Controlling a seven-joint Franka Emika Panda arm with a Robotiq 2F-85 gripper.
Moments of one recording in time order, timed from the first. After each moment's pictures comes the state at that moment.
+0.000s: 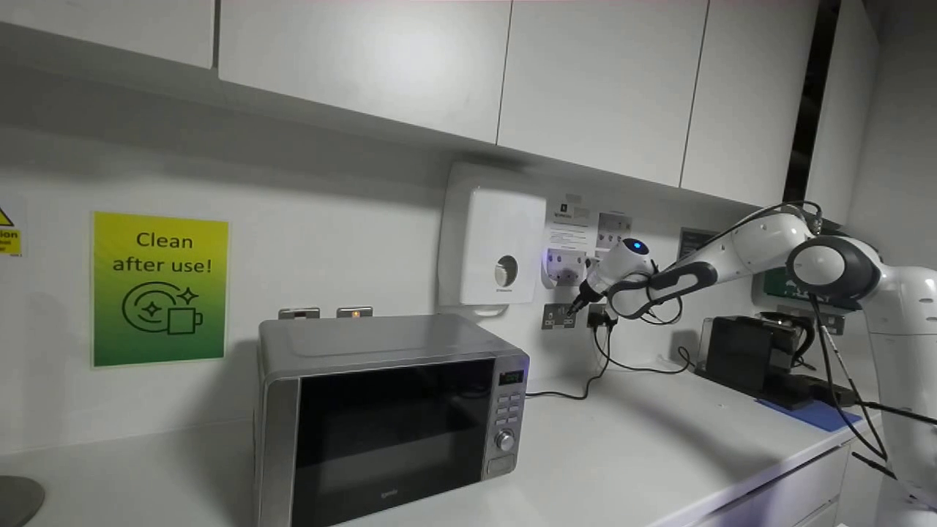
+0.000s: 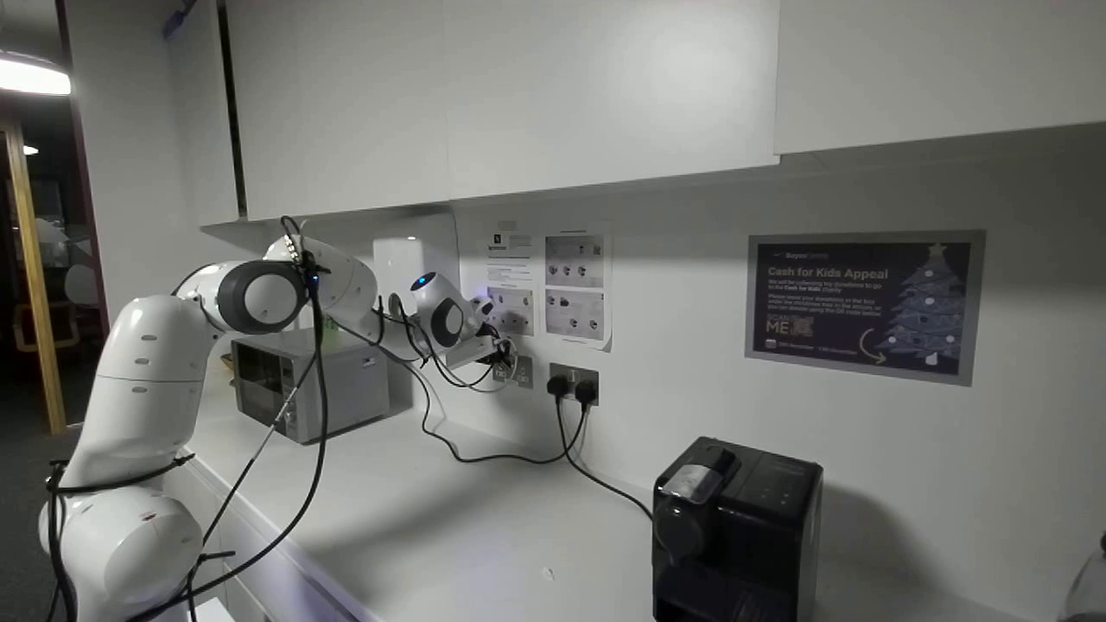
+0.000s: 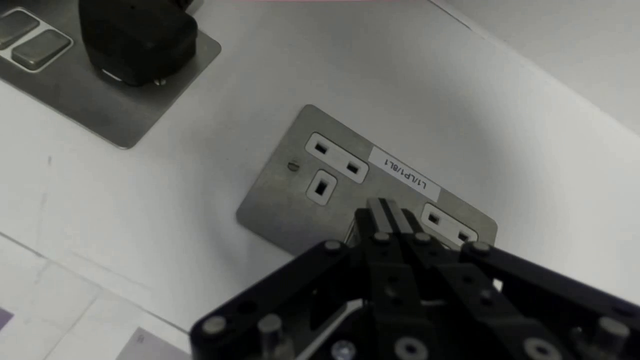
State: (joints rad) arm 0.16 0.28 -0.09 -1.78 -0.38 2.83 -0.12
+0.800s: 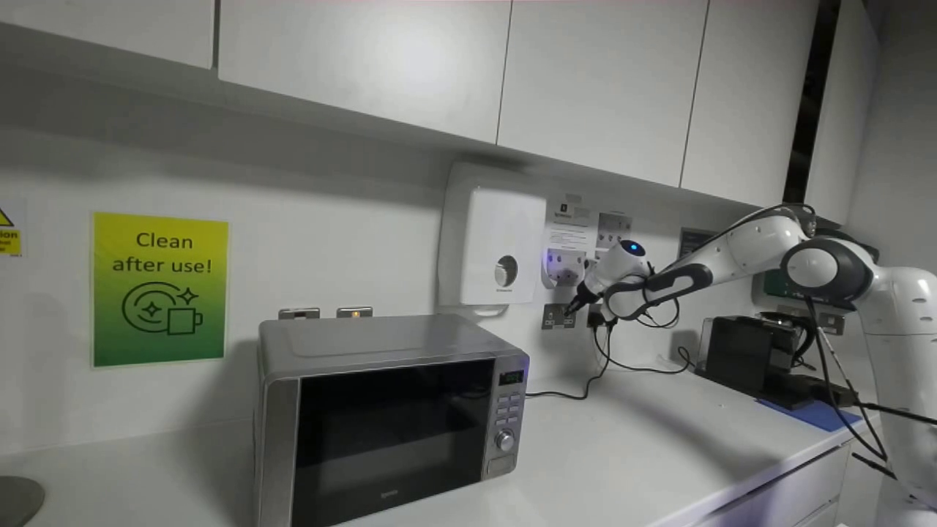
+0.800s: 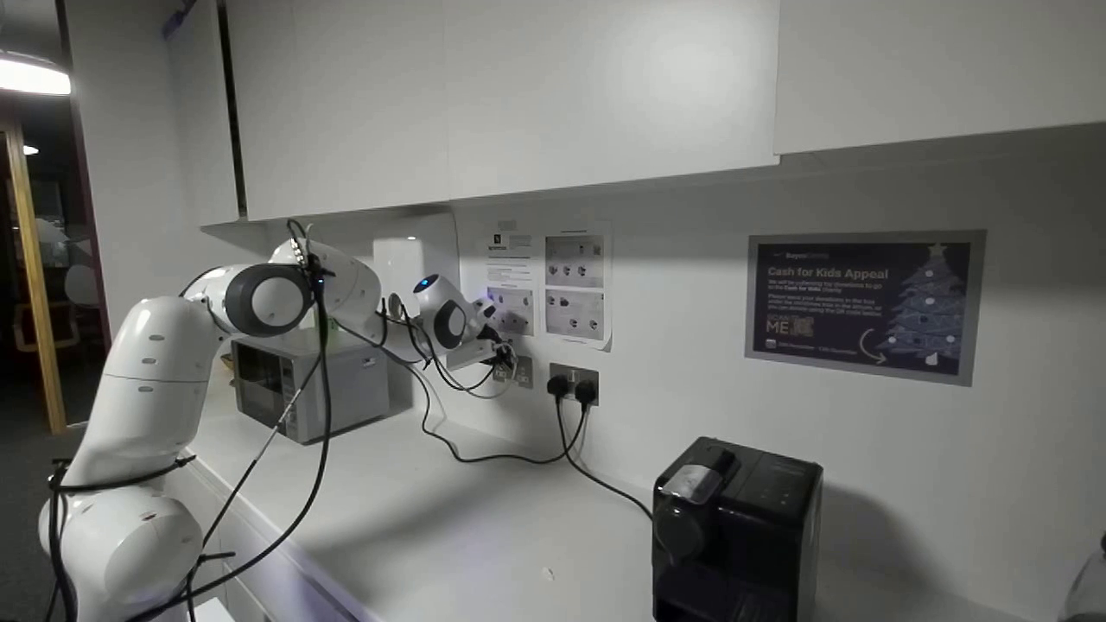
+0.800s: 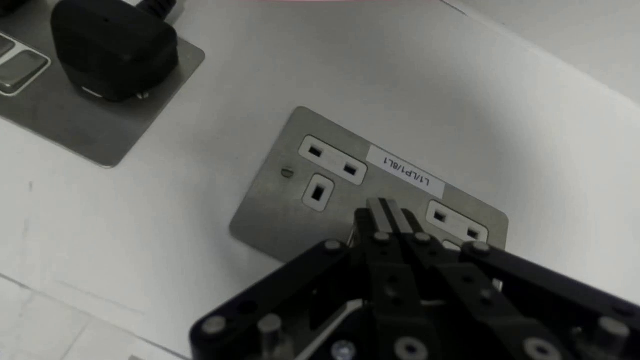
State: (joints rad) arm 0.16 0.31 -0.09 -1.76 -0.38 2.83 -0.04
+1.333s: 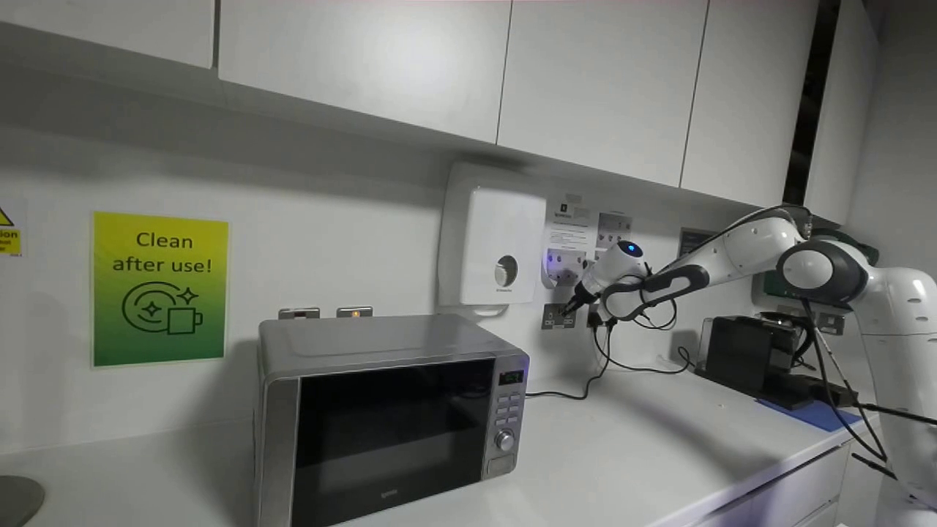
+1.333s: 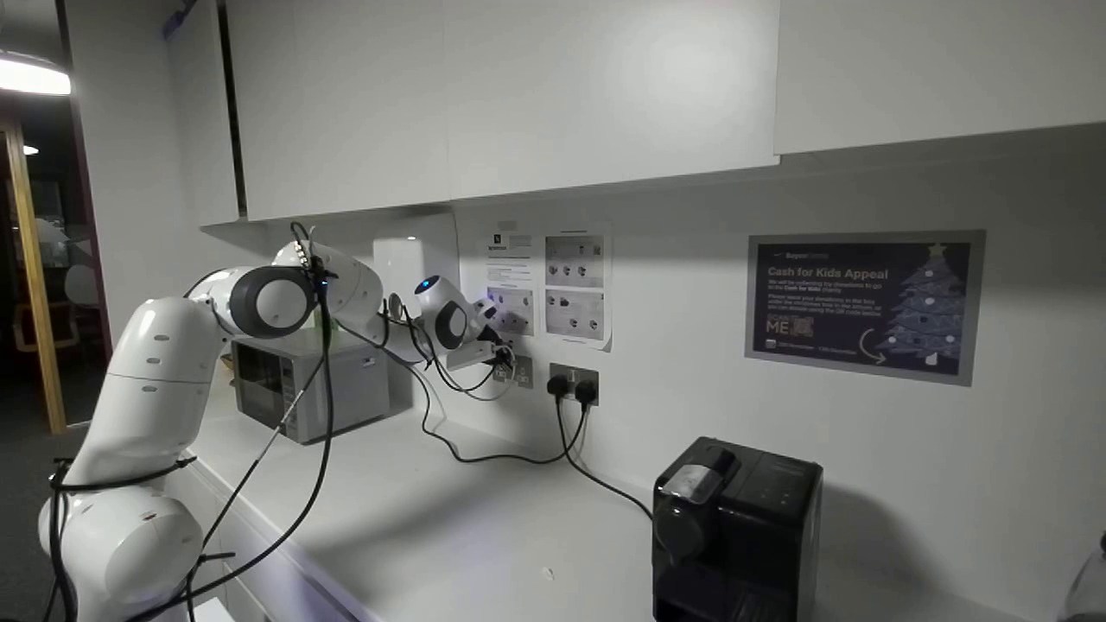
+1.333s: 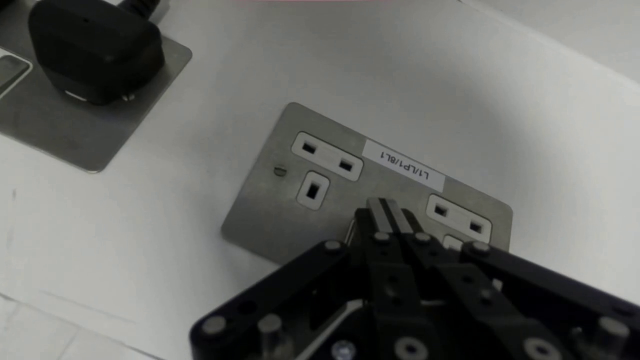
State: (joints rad) arm 0.16 0.33 -0.09 -1.73 -0.38 2.83 0.00
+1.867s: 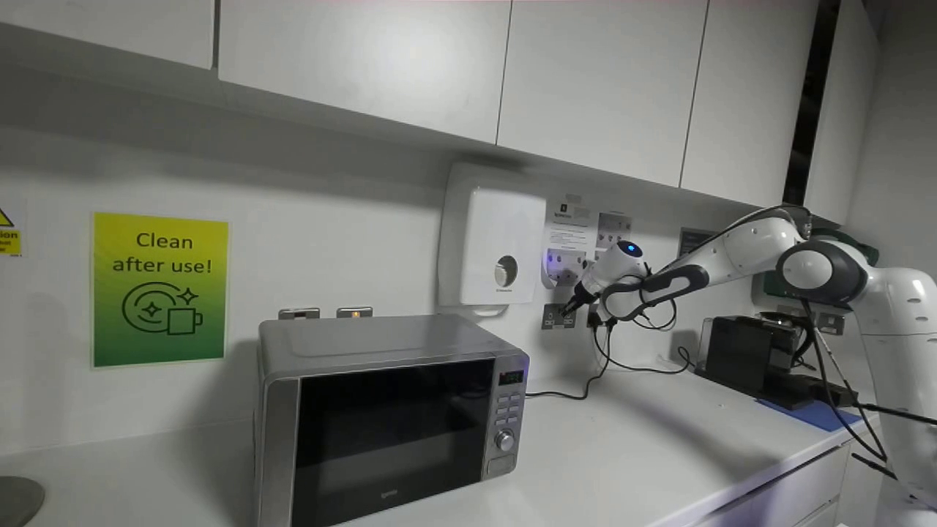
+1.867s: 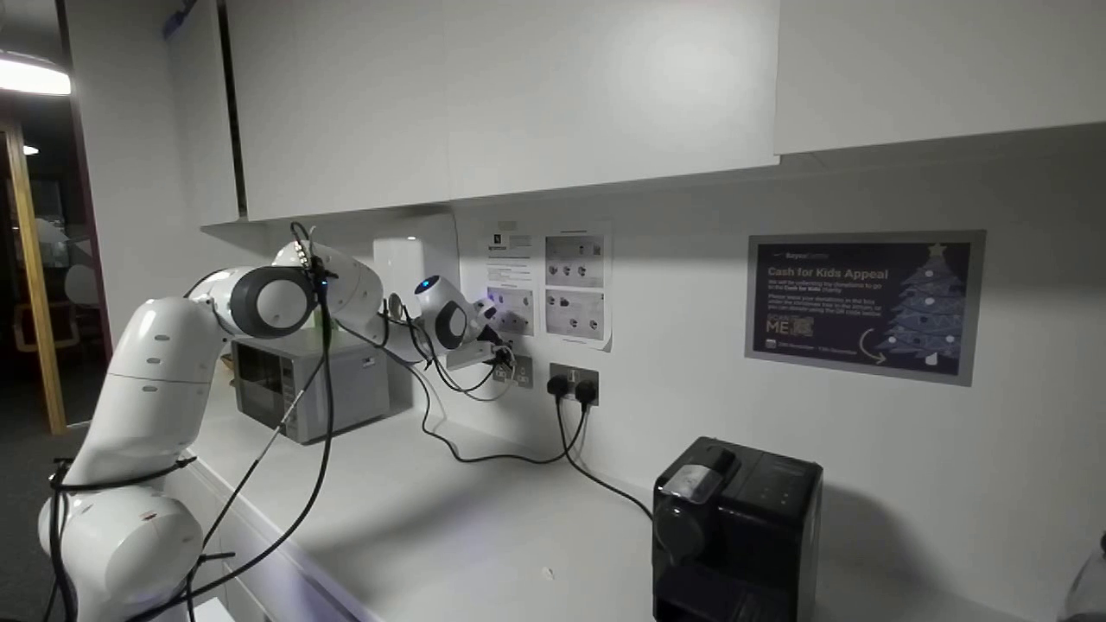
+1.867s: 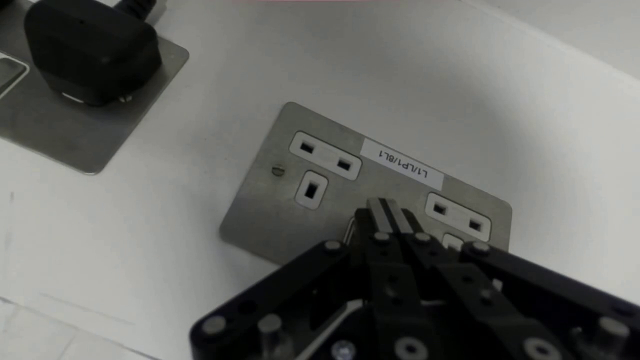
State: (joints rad) arm 0.16 0.33 -0.09 -1.73 -0.37 2.83 0.01
